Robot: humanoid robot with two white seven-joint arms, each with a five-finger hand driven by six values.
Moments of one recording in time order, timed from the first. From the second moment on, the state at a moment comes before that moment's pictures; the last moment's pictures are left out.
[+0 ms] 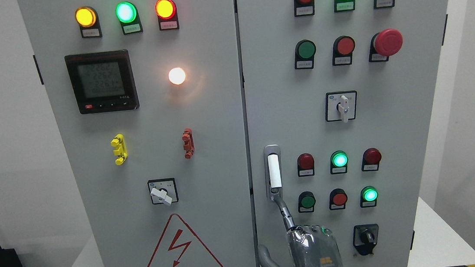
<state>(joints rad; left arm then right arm) 0.06 -0.08 0.00 0.00 0.11 -0.13 -0.07 -0.31 0.13 0.33 -1.62 1.26 0.12 -0.24</state>
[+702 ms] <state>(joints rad) 0.06 -0.08 0.00 0.00 0.11 -0.13 -0.07 -0.29 0.13 0.31 -1.64 1.25 0.00 -0.39</state>
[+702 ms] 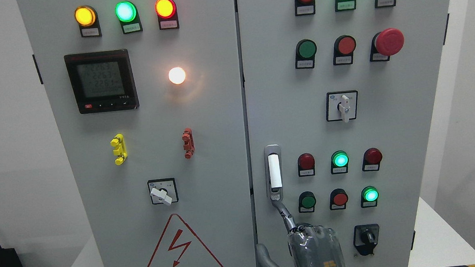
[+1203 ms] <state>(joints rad) 0.06 -0.08 0.00 0.00 0.11 -0.13 -0.07 -0.28 0.14 0.29 -1.65 1.25 -0.03 -0.42</state>
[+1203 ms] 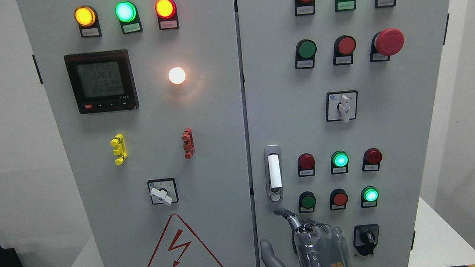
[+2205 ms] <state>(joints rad) 0.06 -0.08 0.00 0.00 0.11 -0.13 -0.07 -0.33 0.14 0.27 -1.65 1.24 0.00 -0.37</state>
